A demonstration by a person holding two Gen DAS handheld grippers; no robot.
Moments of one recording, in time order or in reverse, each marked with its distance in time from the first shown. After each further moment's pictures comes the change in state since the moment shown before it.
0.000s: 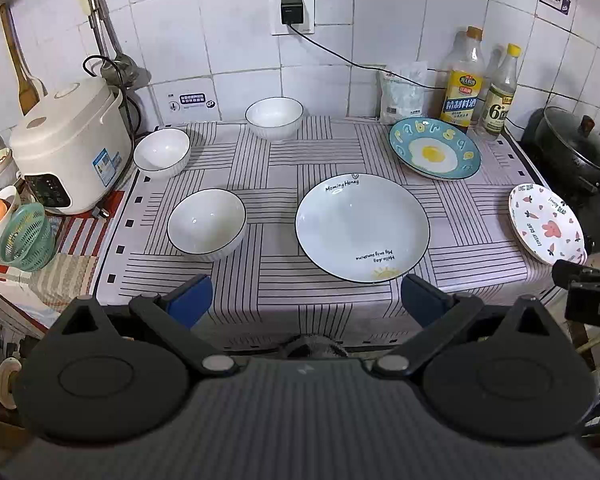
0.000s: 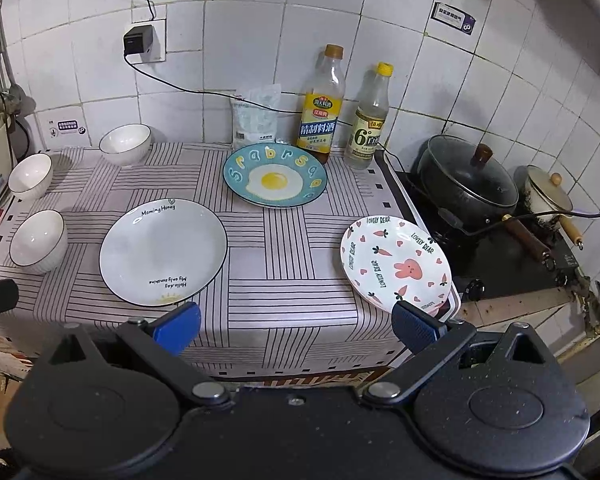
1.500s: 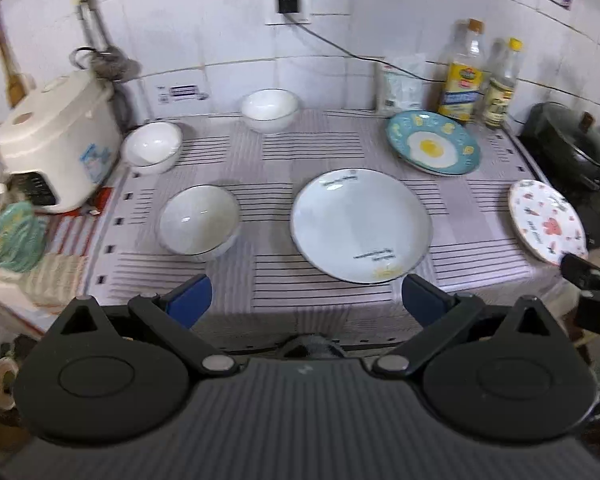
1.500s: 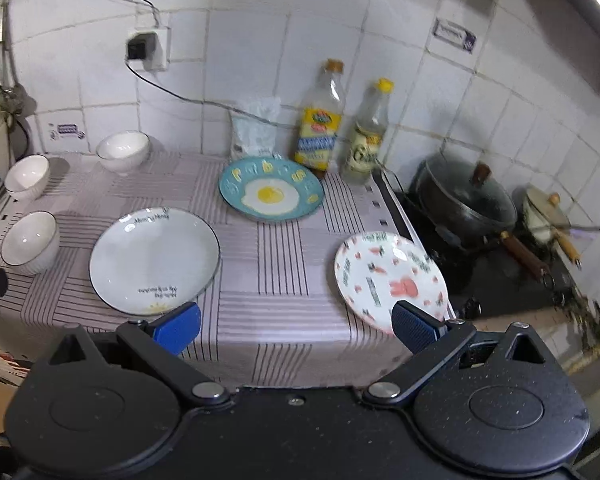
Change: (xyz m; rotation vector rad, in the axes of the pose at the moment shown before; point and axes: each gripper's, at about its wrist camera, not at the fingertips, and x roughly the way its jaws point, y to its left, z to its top) left arm 0.022 0.004 0.007 0.016 0.025 -0.050; right arm 0.007 0.001 -0.010 -0.058 -0.112 -0.008
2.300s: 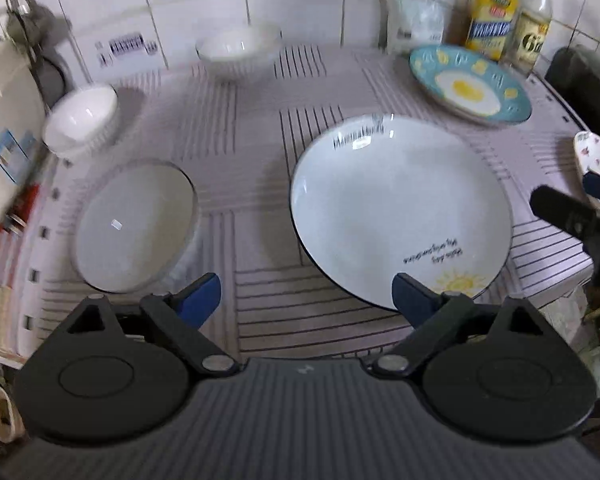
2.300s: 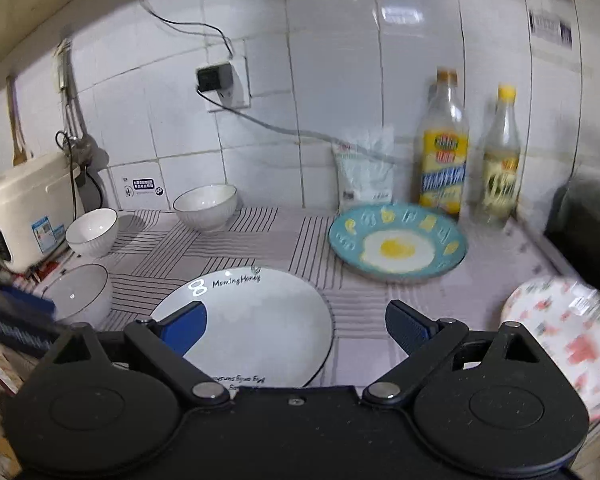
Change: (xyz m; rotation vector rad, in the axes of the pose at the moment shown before) left arm 0.189 0.023 0.002 0.066 0.116 -0.035; right arm 0.162 0.037 -0.022 0.129 -0.209 0.384
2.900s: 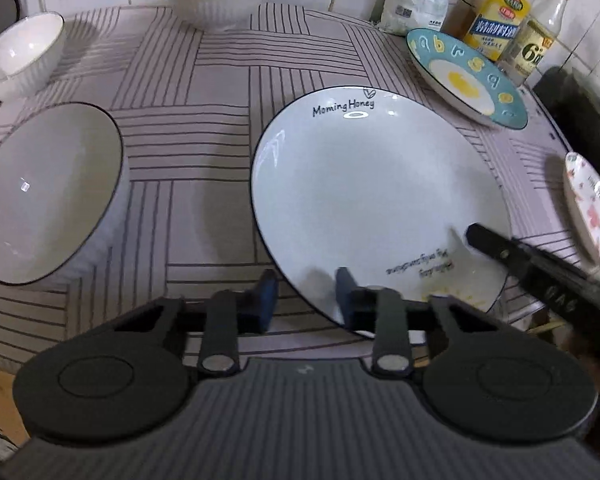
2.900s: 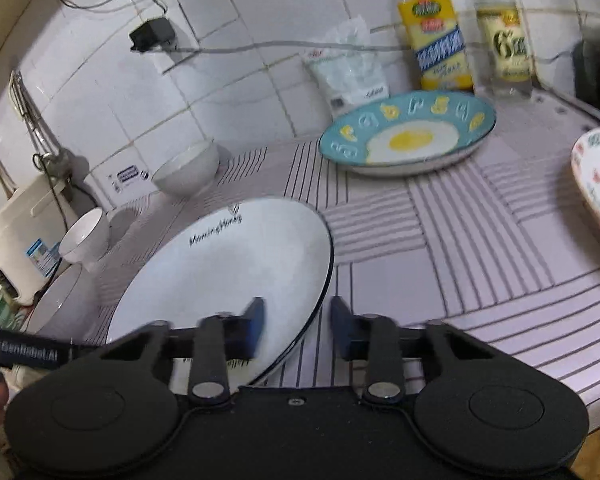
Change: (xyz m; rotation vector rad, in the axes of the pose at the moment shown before) left arm 0.054 0.012 0.002 -0.126 0.058 -0.186; right arm 0.074 -0.040 -0.051 0.212 0.116 0.122
